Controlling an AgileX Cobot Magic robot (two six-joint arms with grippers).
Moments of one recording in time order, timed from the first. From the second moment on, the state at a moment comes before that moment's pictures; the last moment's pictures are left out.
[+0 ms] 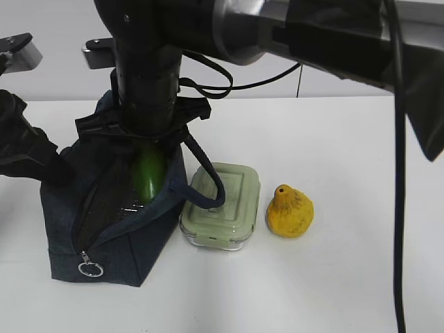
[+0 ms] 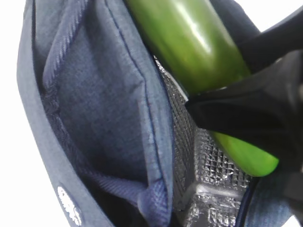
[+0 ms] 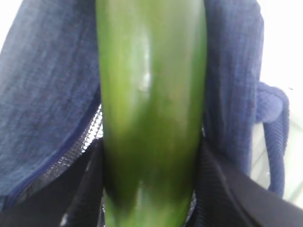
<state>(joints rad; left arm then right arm) -0.14 1.44 -0.99 -0.50 0.91 0.55 0.79 2.21 -2.12 -0.10 1.17 0.44</state>
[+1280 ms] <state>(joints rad) -0.14 1.44 -0.99 -0.49 0.91 0.55 0.69 2.07 -2.12 -0.10 1.24 0.21</state>
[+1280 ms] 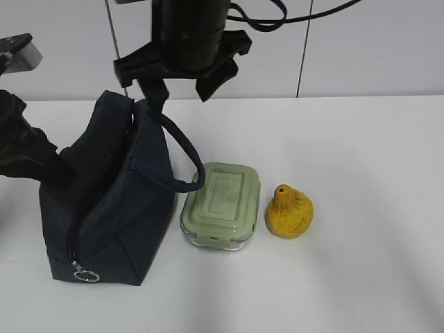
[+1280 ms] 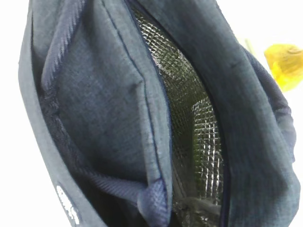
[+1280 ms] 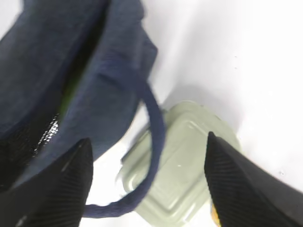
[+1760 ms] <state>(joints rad) -0.14 1.44 -0.99 -0.49 0.91 0.55 0.48 2.05 -2.08 0.02 1.24 0.08</state>
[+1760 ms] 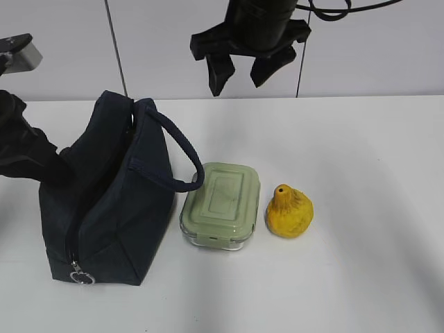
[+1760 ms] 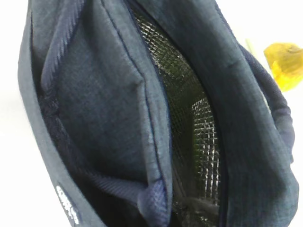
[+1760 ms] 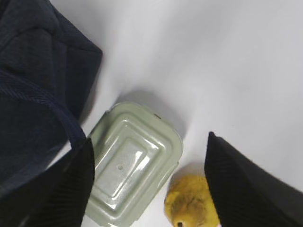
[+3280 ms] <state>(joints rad) -0.14 1.44 -0.99 -0.47 0.91 0.55 0.41 1.91 -1.31 0.09 0.80 -0.06</state>
